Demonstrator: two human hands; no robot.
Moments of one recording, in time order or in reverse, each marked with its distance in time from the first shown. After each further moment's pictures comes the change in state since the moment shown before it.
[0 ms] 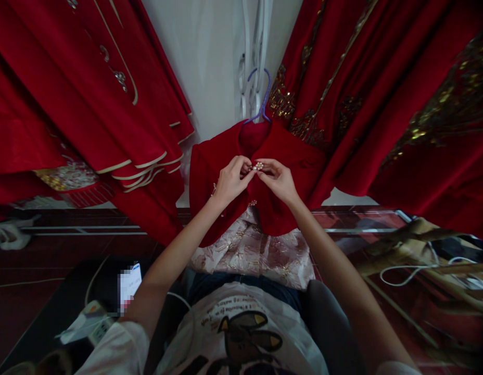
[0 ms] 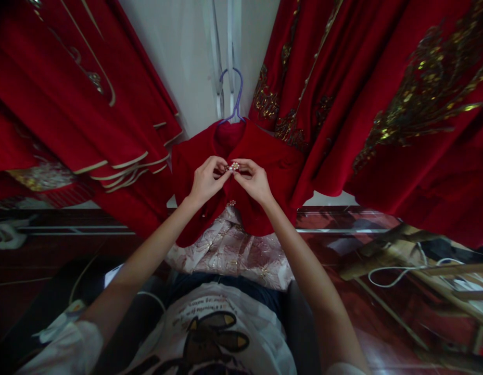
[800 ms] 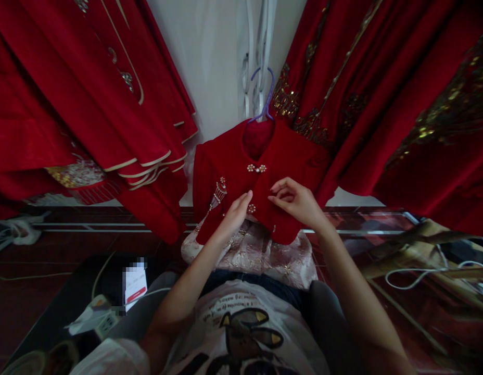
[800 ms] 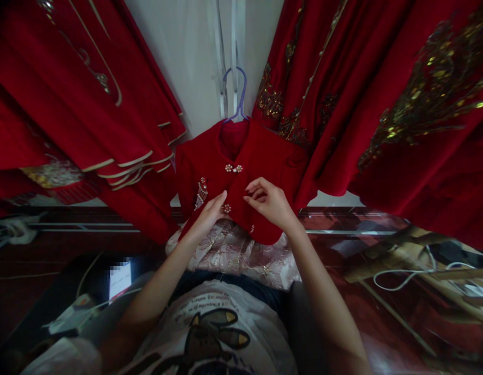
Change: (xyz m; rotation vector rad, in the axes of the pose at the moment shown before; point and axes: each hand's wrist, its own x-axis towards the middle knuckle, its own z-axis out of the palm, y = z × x) left_hand -0.077 0.039 0.009 -0.840 -0.088 -0.910; right_hand -0.061 -0.031 -0.034 -0.283 -0.158 0.105
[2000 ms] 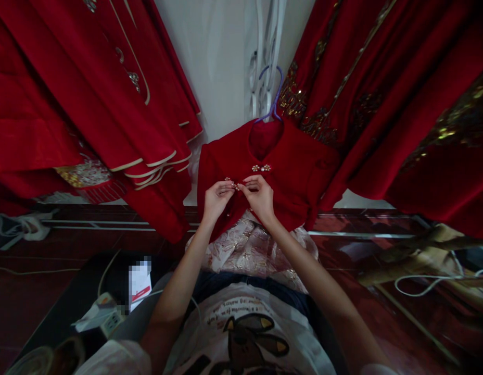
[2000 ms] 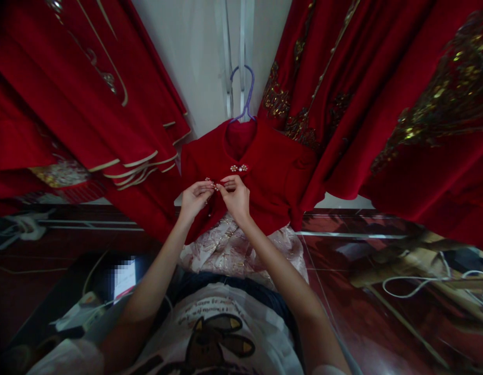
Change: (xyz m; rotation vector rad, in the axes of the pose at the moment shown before) left_hand 0.048 -0.005 -0.073 0.124 0.276 0.345; right_hand 0.050 0.012 0.122 0.194 0.329 0.064
